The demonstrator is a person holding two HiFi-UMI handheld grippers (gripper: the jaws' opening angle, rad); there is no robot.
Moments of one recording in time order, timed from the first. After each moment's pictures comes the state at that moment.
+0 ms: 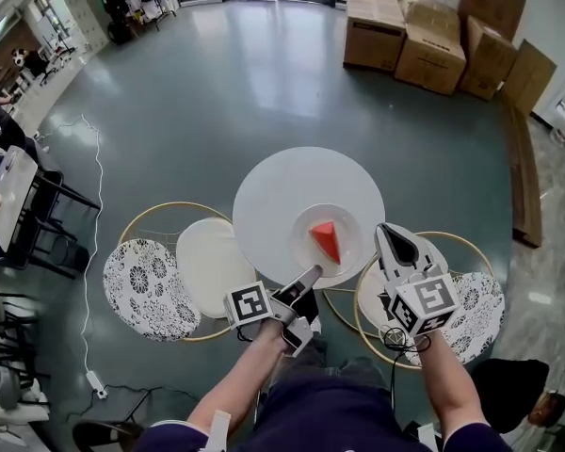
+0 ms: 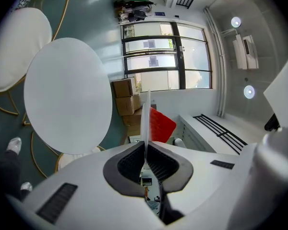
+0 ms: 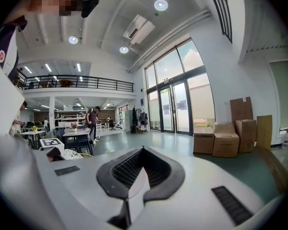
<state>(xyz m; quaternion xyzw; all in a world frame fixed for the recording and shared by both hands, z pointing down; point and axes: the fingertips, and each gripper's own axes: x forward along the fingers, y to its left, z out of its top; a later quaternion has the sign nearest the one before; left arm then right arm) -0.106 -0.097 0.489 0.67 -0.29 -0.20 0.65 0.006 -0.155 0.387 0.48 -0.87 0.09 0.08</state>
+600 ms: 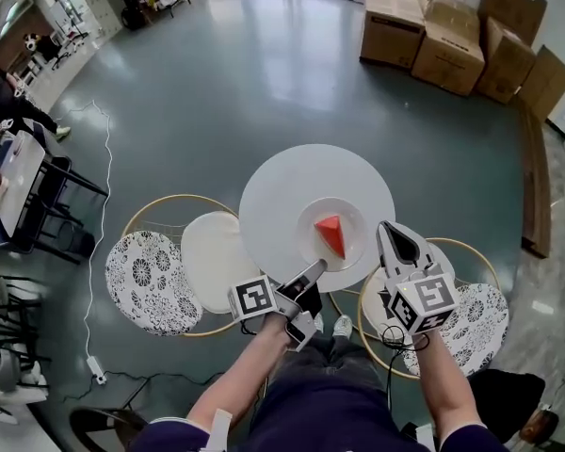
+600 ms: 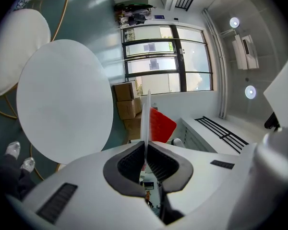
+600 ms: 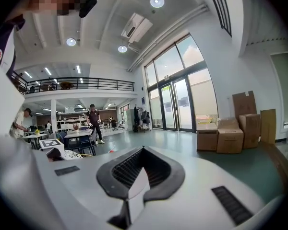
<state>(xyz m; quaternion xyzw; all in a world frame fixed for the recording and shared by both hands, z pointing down) -0.106 -0.124 0.499 0.66 -0.30 -0.21 0.65 -0.001 -0.185 0.407 0.46 -0.88 0.11 0.07</state>
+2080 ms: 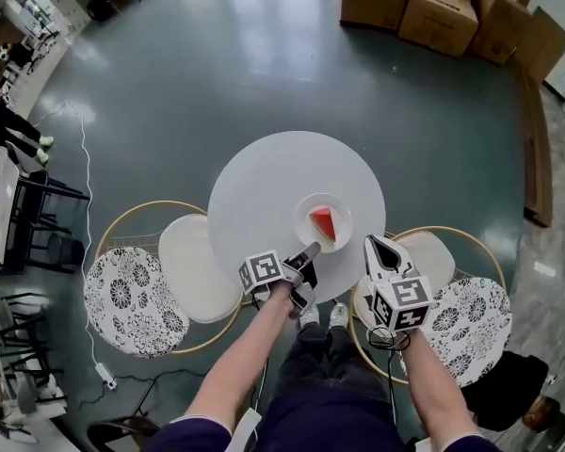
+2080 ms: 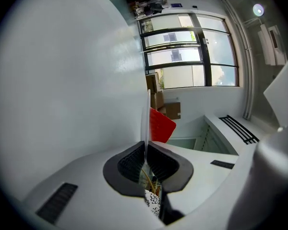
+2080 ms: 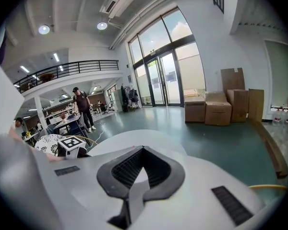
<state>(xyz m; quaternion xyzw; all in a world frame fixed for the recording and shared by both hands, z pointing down) -0.070 -0.222 0.686 0.60 -0.34 -0.13 0.71 0.040 -0.231 0.568 0.49 -0.83 0.22 0.17</state>
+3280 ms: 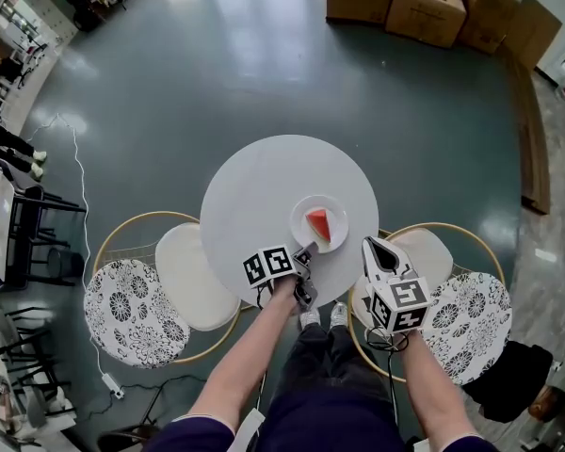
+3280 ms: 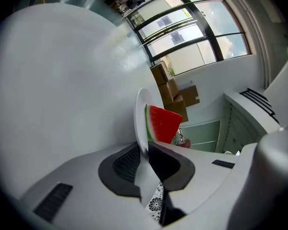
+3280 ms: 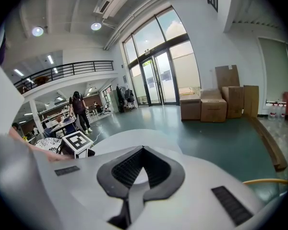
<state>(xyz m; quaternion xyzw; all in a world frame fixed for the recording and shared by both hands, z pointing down) -0.063 -0.232 0.715 0.61 -0.40 0.03 0.68 0.053 -0.234 0.573 0.51 -0.81 0.24 0.17</state>
